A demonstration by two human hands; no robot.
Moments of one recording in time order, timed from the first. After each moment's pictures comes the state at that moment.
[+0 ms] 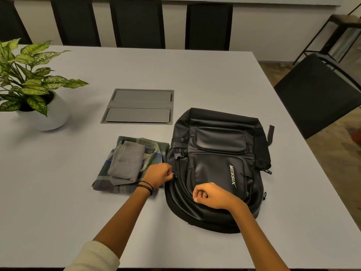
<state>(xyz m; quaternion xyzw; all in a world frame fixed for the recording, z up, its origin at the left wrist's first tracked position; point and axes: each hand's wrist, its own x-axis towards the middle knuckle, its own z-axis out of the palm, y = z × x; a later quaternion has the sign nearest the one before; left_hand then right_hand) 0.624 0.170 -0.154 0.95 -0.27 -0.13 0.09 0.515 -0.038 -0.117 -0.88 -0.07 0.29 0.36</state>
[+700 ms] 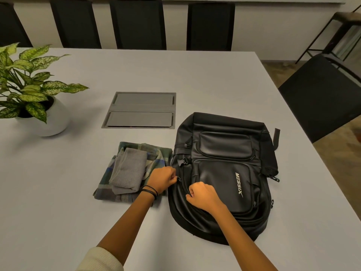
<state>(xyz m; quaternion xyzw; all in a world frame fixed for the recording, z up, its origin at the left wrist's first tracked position) 0.645 0.166 -0.163 0.95 -0.28 -0.13 0.10 0.554 0.008 -0.134 -0.96 -0.02 0.20 0.19</state>
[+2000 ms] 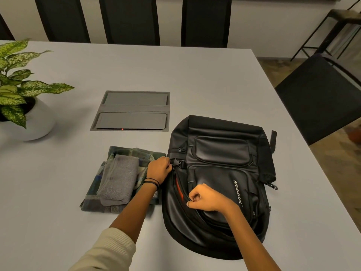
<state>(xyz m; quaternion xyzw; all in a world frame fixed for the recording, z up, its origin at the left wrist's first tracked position) 0.703 0.136 -0.178 0.97 -0.18 -0.09 0.11 0.580 -0.033 -0.125 -0.88 -0.07 0.27 0.37</state>
